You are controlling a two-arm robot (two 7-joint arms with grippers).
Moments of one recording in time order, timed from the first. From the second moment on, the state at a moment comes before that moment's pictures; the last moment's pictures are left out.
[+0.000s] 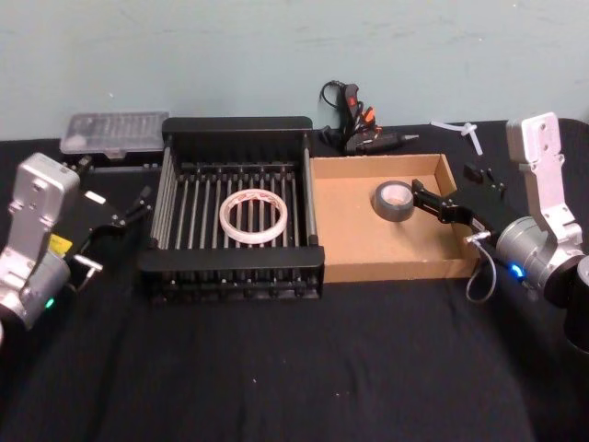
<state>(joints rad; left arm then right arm) -0.20 0.60 0.45 -1.41 -0.25 -0.12 0.03 0.22 0.29 -0.18 -1.36 0.20 0.17 0.23</state>
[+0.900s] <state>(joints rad) -0.20 0.60 0.45 -1.41 -0.25 -0.12 0.03 0.22 0.29 -0.18 -1.36 0.20 0.17 0.23</state>
